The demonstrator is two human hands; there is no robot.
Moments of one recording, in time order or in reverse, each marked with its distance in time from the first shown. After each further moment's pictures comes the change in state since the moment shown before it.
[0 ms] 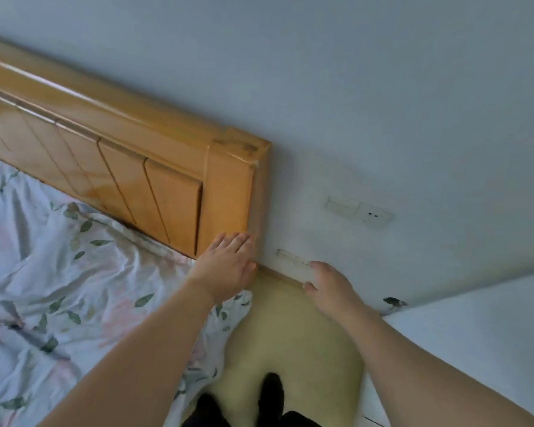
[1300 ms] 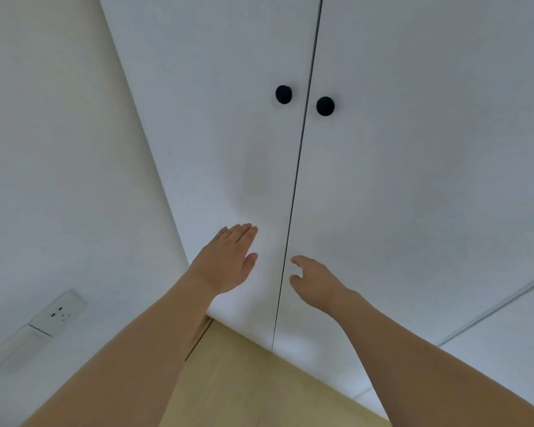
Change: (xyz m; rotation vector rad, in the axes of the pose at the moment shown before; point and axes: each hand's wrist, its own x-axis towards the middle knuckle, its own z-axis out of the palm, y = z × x) left_hand 0.010 0.409 -0.035 0.106 0.078 1.488; right_hand -0.348 0.133 0.021 0.736 0.763 1.015
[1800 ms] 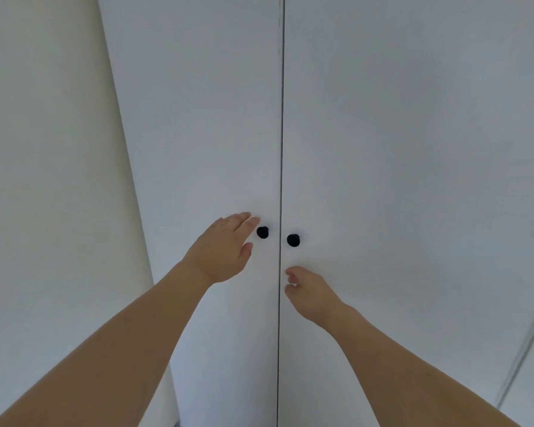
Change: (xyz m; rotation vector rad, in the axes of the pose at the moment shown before) left_hand 0.092 0.008 -0.206 0.092 0.422 0.155; right_hand -0.009 -0.090 -0.141 0.169 0.368 -0.182
